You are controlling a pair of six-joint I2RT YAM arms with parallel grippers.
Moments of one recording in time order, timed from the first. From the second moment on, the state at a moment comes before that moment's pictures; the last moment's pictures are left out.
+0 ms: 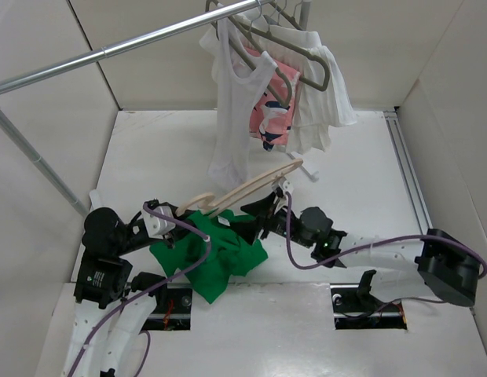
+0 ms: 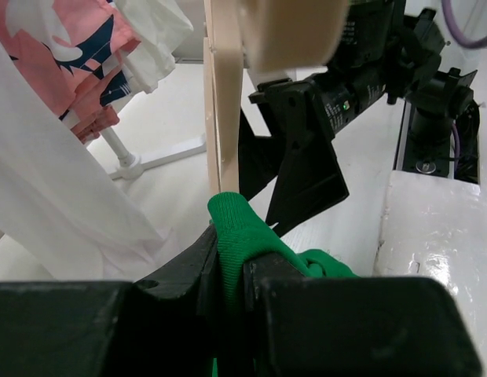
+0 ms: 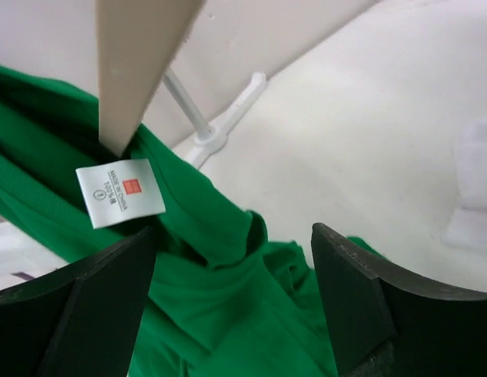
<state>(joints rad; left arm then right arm) -0.24 0.40 0.81 -0.44 0.96 0.20 1.07 1.23 0.51 0.80 -0.03 0.44</state>
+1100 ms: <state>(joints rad) -0.26 0.50 0.94 -0.90 1.02 0.73 1.02 0.49 0.39 0.18 0.11 0.61</state>
